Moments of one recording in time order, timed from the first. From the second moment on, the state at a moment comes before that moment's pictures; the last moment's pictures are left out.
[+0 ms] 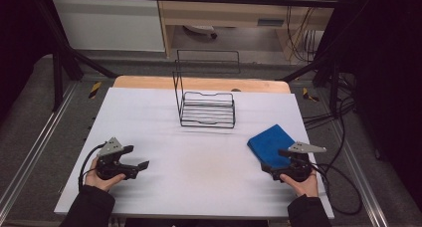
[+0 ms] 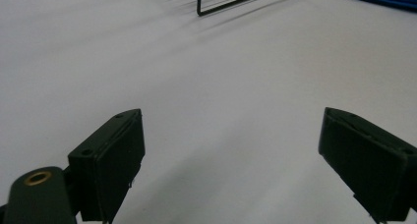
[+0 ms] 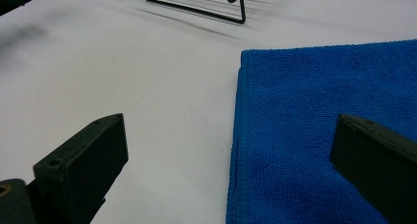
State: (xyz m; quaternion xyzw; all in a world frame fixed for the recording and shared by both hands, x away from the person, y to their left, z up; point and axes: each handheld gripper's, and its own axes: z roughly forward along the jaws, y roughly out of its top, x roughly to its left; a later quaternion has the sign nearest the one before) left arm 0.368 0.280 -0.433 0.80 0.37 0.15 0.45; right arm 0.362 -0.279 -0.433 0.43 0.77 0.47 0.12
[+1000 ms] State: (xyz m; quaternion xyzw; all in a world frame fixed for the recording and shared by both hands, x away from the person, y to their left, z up) left arm 0.369 0.285 -0.435 0.79 0.38 0.16 0.44; right arm 0.392 -0.239 -0.427 0.42 0.80 0.39 0.17
